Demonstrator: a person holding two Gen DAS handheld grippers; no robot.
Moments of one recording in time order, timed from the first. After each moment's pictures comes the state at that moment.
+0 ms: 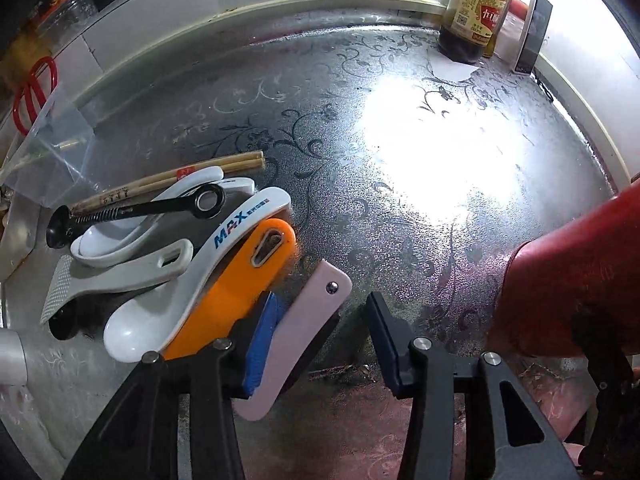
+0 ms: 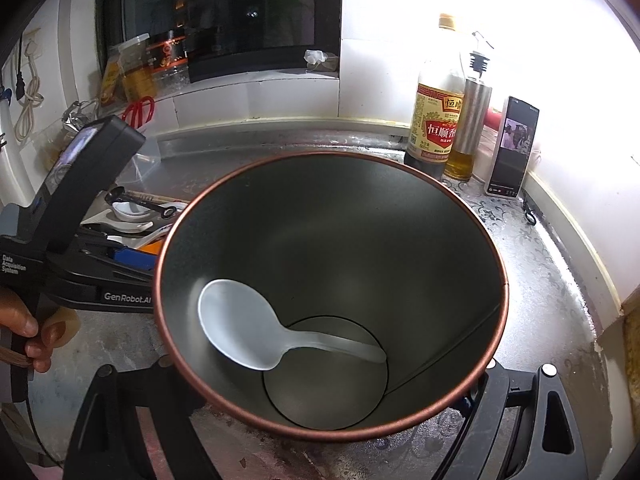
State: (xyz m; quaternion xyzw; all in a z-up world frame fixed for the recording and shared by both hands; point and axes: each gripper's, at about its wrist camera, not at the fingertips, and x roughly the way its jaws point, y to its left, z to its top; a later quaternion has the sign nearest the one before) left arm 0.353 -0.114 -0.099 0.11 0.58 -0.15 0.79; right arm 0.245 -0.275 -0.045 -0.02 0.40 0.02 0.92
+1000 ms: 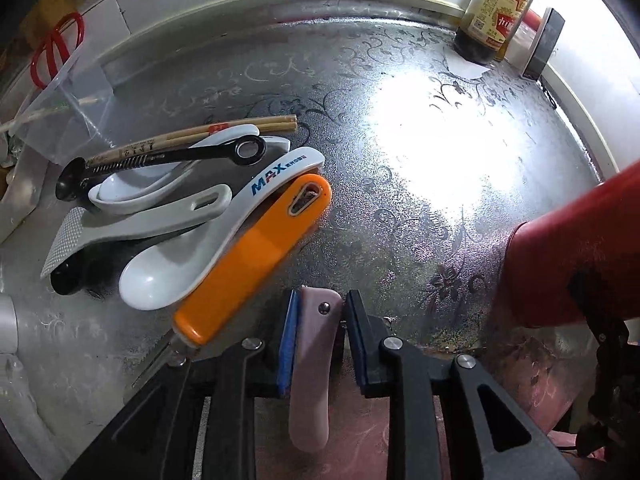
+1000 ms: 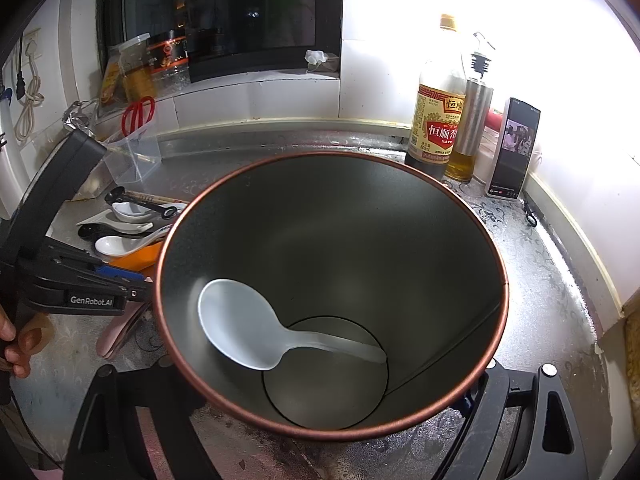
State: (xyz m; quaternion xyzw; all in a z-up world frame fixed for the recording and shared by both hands) left arm 0.327 -0.081 -0.089 0.07 0.61 -0.14 0.78; right arm 0.245 -0.274 -0.045 -0.02 0.40 0.02 0.92
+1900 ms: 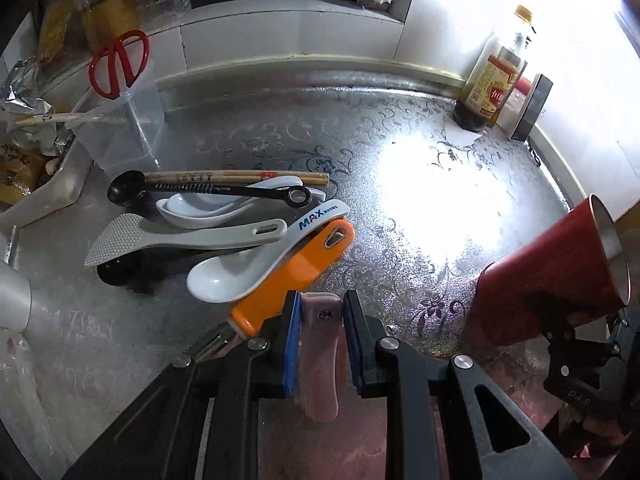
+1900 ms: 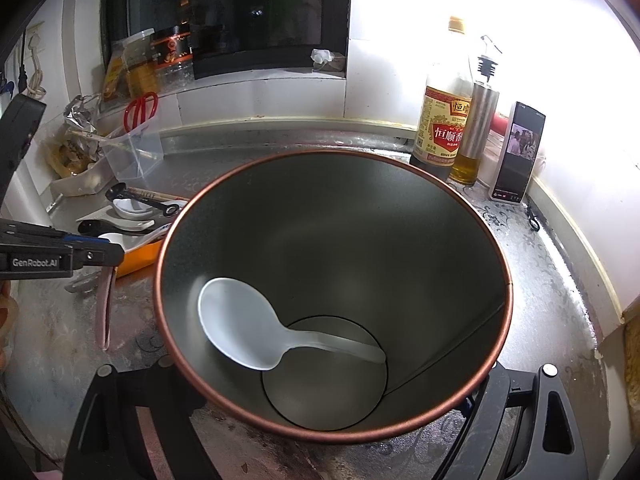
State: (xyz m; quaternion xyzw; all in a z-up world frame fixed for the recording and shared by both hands) left arm 0.310 -0.038 -0.044 0.00 0.53 -0.13 0.84; right arm 0.250 -0.266 -0.045 -0.03 0.40 0.02 0.92
